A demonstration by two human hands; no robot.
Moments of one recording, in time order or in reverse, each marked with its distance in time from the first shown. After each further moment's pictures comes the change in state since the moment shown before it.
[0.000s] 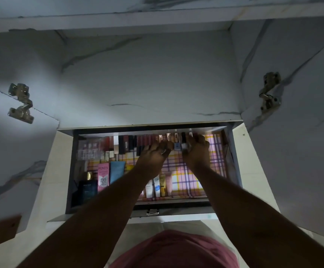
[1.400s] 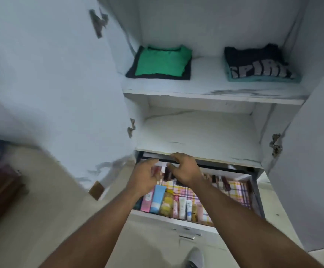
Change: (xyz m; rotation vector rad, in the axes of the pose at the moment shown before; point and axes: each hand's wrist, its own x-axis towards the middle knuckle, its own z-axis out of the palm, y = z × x) left_hand -0.245 -0.009 -0.131 -0.596 0.656 -0.486; right_hand -0.146 -0.215 -0.095 0.187 -0.090 -0.577
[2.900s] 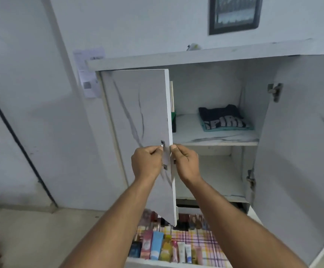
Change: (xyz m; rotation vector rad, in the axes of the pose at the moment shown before) left_hand -0.002 0.195 -0.129 -0.477 0.503 0.002; right_hand -0.036 -0.138 -0.140 0.645 0.556 -0.235
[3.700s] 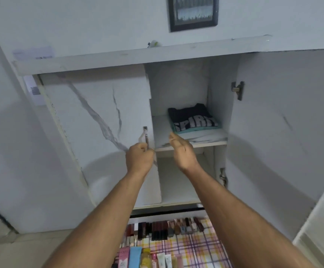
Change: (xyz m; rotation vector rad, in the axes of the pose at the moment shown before) left_hand 0.042 0.012 0.102 0.017 -0.257 -0.043; right_hand 0.066 0.012 -0.089 -0.183 0.001 0.159
